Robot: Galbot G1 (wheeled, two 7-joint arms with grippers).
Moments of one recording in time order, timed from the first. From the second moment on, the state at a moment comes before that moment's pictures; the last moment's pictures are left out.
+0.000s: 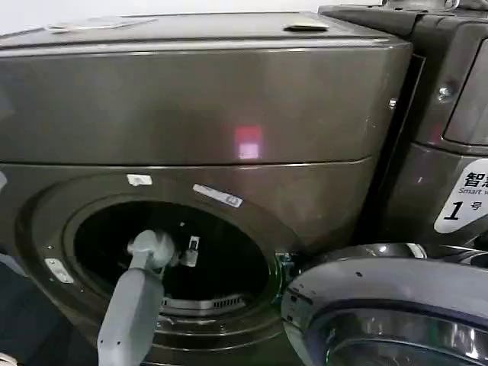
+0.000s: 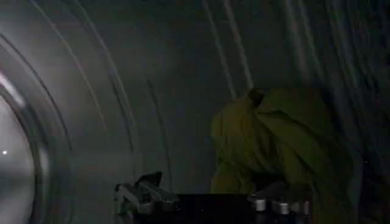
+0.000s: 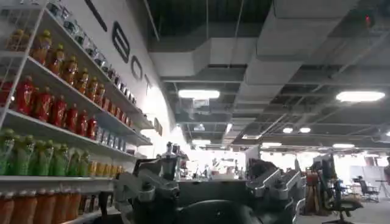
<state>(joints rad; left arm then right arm) 0.58 -1.38 -0.43 -1.27 1.18 -0.17 1.35 -1.65 1.09 2.34 1.52 0.49 -0.07 -0.04</state>
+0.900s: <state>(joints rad) 0.56 -1.37 -0.42 -1.23 0.97 -0.08 1.31 -1.64 1.10 2.32 1.52 0.49 -0.07 -0.04</state>
